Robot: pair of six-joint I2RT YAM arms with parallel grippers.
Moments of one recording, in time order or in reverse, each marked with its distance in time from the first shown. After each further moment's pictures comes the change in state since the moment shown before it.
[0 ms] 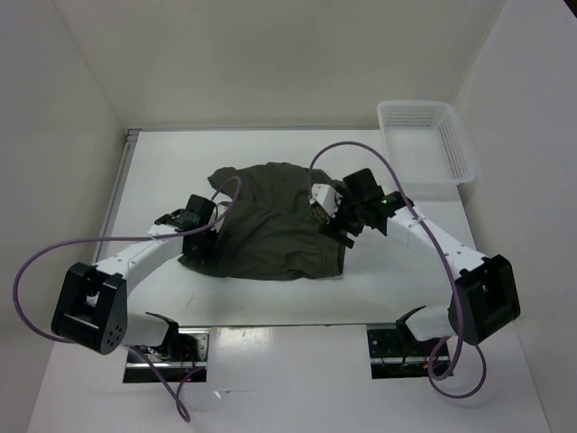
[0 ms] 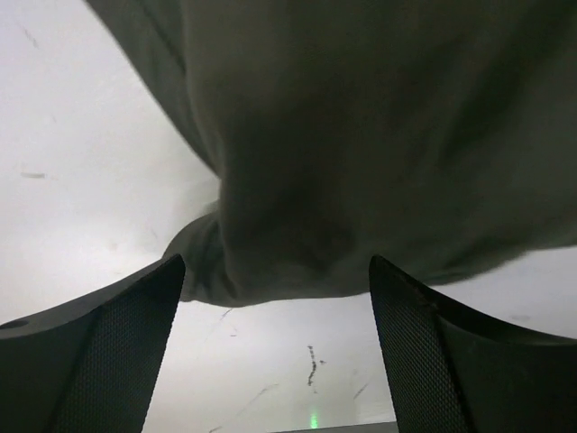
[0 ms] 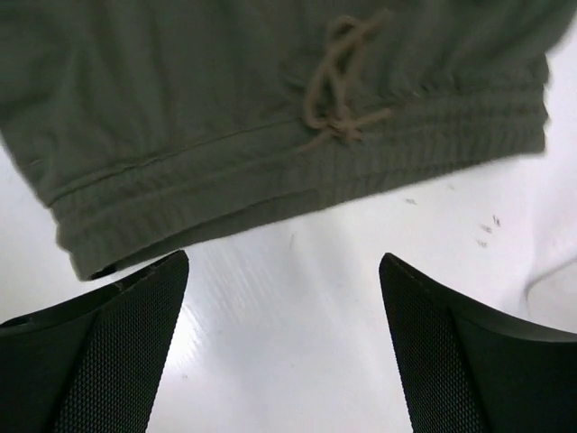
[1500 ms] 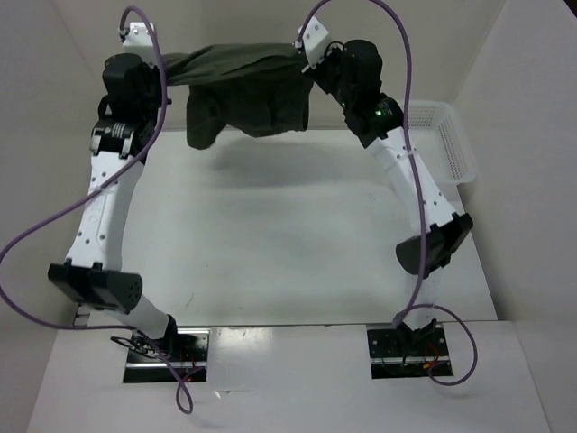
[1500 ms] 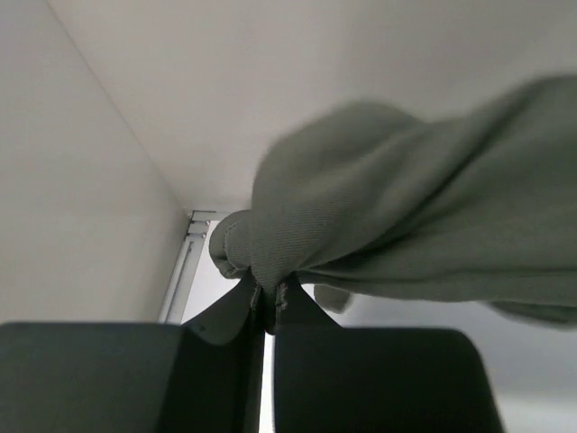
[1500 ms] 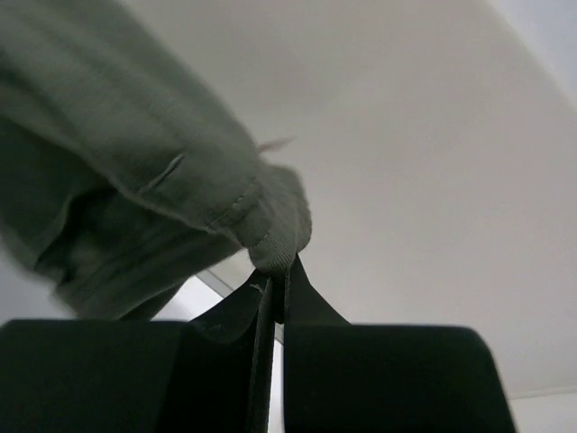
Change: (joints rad) left arm 0.214 0.338 1.213 0.157 -0.219 -0.001; right arm 0.021 0.590 1.286 0.233 0.276 0.055
